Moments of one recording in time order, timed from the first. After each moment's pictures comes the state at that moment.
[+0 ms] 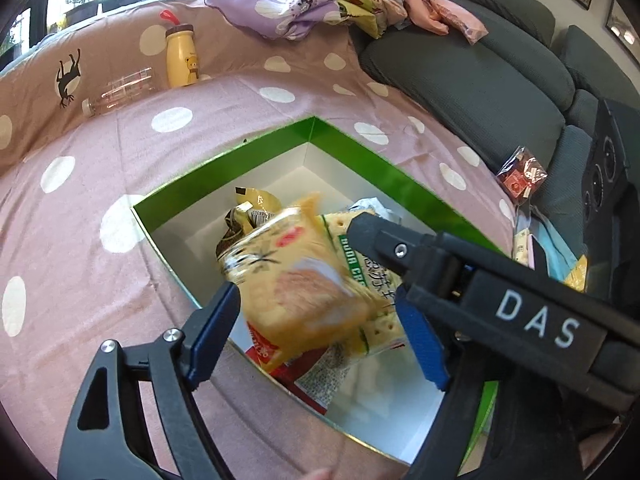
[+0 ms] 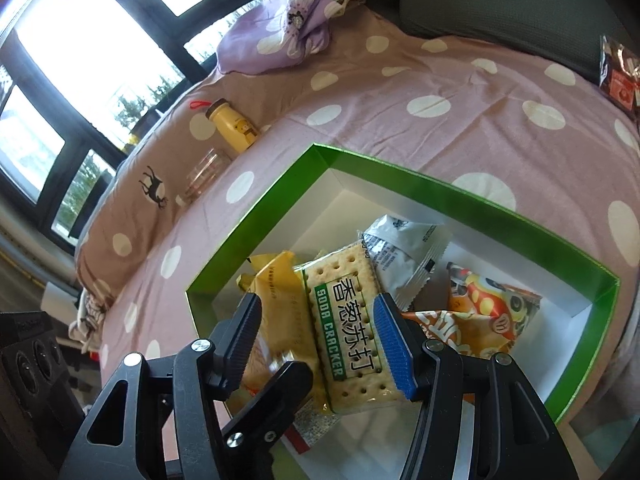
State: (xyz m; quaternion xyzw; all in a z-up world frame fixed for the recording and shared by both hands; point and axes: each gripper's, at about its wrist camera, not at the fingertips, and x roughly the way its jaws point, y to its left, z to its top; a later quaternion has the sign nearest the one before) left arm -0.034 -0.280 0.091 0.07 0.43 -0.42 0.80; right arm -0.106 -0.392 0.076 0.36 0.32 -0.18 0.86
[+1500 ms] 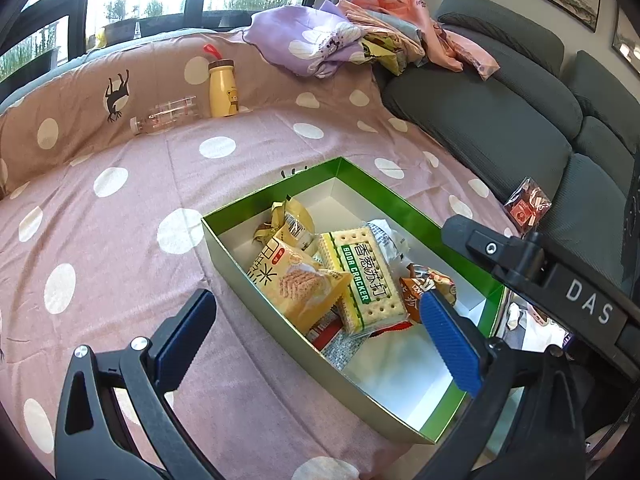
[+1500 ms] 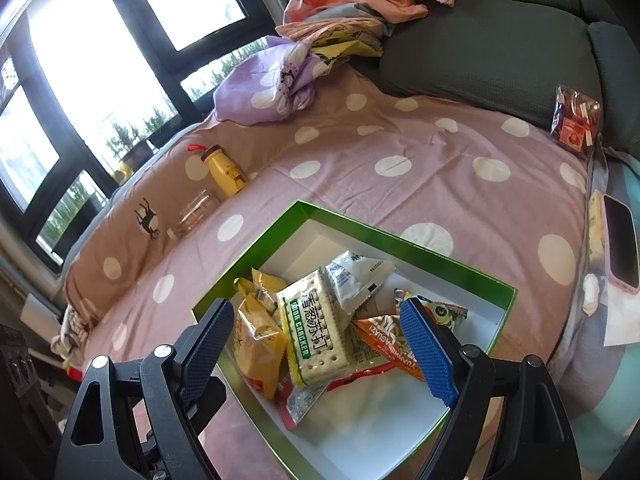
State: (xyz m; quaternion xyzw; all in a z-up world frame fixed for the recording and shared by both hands) left arm -0.055 -0.238 0.129 0.05 0.39 -0.37 0.84; right arm -0.150 -0.375 0.123 0.31 0.27 -0.25 0.88
